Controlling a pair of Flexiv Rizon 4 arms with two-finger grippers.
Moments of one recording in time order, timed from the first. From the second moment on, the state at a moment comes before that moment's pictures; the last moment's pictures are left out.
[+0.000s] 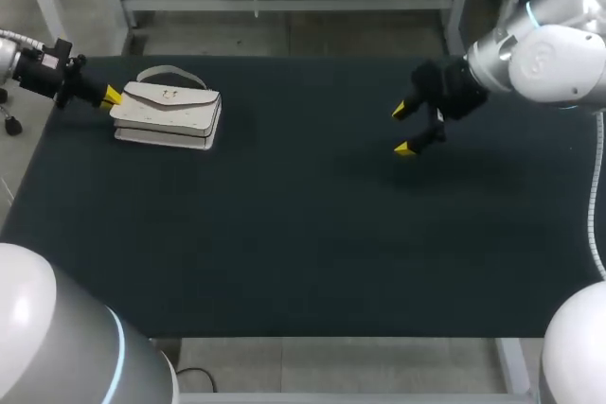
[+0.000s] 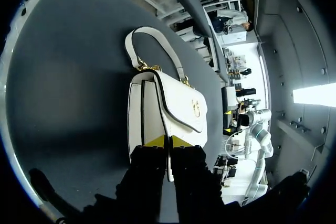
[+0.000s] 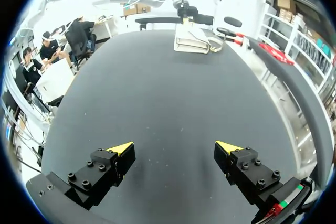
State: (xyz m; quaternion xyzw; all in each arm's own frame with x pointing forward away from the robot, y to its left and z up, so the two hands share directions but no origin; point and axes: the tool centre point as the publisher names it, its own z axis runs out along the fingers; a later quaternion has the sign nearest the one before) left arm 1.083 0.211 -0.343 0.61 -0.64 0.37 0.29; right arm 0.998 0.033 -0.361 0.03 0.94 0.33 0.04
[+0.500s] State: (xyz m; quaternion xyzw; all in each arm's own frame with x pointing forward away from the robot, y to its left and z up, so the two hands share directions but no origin) left arm 1.079 0.210 -0.341 0.61 -0.64 0.37 0.28; right arm 0.998 0.033 -0.361 0.03 0.94 0.33 0.04
